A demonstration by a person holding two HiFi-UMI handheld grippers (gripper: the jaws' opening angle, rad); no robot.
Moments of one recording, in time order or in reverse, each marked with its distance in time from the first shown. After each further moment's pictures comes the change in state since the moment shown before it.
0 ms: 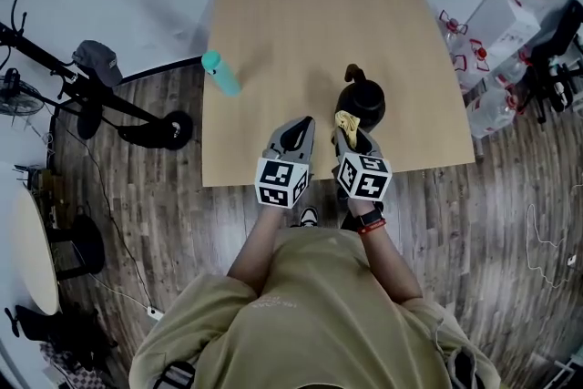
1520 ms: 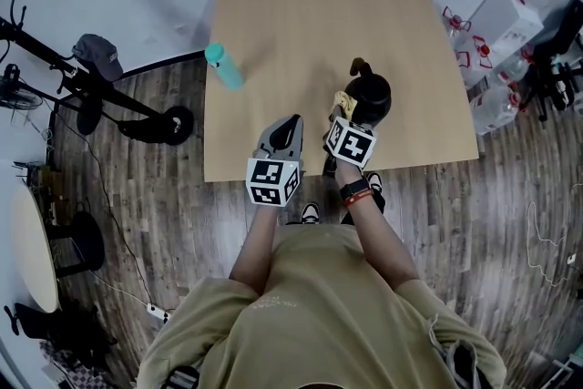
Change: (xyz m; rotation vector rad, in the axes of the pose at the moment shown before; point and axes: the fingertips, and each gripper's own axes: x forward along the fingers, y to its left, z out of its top) left arm -0.023 0.037 -0.019 -0.035 0.009 0.079; right arm 0.066 -0.016 -0.011 0.118 0.073 -0.222
